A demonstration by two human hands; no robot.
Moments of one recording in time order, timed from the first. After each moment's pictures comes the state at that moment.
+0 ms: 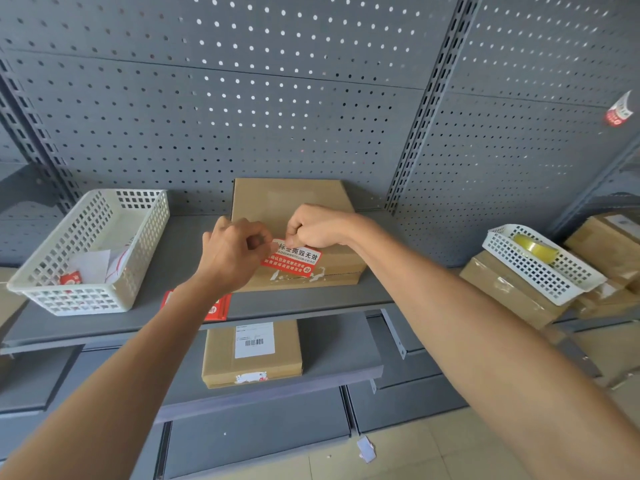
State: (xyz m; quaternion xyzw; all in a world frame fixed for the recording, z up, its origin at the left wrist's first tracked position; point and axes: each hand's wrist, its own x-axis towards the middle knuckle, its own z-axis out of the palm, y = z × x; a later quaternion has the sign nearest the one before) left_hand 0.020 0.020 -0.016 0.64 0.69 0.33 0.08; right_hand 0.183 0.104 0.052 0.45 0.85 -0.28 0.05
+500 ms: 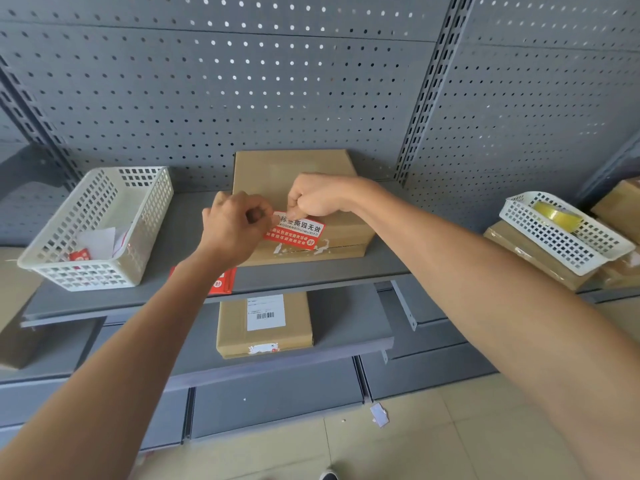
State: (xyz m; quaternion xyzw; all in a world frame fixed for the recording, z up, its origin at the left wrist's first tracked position) left_hand 0.024 0.014 -0.012 0.62 0.71 0.33 0.09; right_hand 0.181 0.106 0.055 0.42 0.86 -0.27 0.07
